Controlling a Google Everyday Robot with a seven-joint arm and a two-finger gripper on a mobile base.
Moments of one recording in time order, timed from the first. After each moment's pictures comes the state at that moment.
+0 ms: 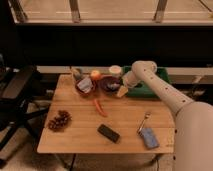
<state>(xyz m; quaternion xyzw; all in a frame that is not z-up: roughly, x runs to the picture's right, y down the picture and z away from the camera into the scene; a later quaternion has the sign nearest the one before) 0.128 -0.012 0.941 -0.21 -0.14 0.22 0.94</state>
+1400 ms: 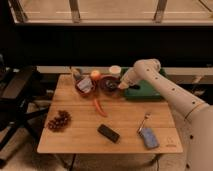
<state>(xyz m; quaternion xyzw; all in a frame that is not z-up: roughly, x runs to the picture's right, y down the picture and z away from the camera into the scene) 0.130 -0.050 0.892 -0.13 -0.16 0.22 0.95</state>
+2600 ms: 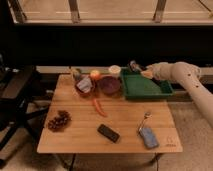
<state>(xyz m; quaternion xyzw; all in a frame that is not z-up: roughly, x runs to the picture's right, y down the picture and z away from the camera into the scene) 0.271 -0.108 0.838 0.00 -0.21 0.42 0.88</state>
